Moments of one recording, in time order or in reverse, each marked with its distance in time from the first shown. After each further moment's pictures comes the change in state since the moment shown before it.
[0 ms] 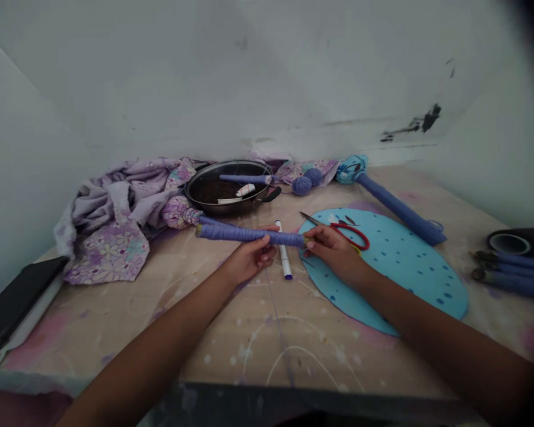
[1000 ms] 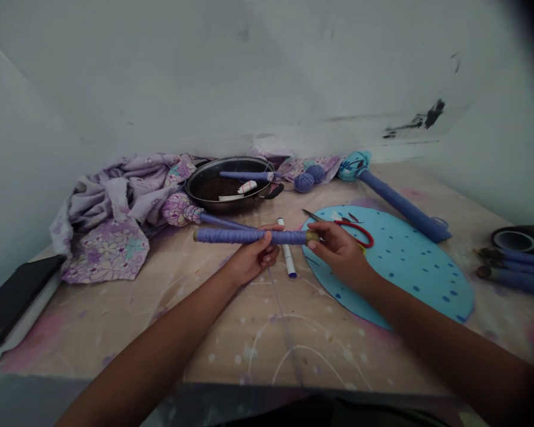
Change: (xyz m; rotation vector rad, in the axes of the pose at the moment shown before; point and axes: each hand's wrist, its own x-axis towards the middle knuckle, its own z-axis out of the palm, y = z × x) left_hand -0.002 -0.004 0.000 0.063 -0.012 0.056; right_hand -0.010 -0.005 0.013 -0.143 0.103 -0.196
